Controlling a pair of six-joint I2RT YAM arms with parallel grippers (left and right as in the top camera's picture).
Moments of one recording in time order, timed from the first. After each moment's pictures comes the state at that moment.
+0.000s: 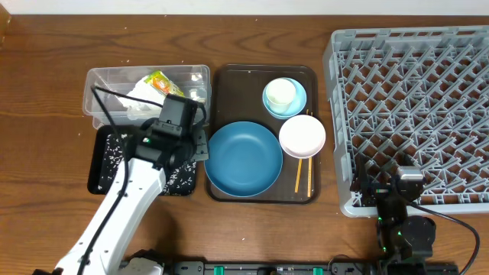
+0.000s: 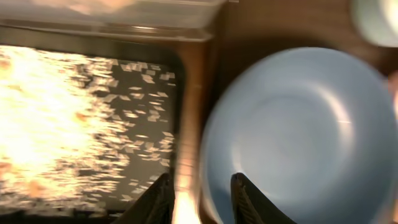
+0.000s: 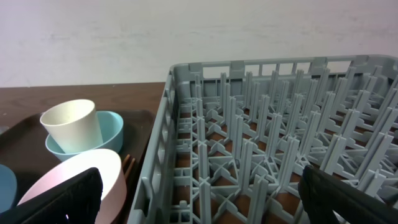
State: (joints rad) left arm -0.30 1.30 0.98 -0.83 0.02 -0.41; right arm 0.04 0.02 0.01 -0.07 0.01 0.07
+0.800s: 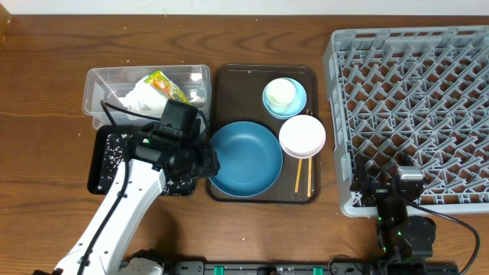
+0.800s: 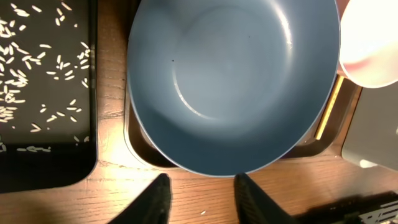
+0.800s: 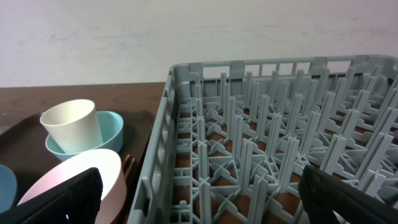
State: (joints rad) left arm -0.30 1.30 0.98 -0.99 0.30 -0.49; right arm 0.04 0.02 0.01 -0.07 0.01 0.07
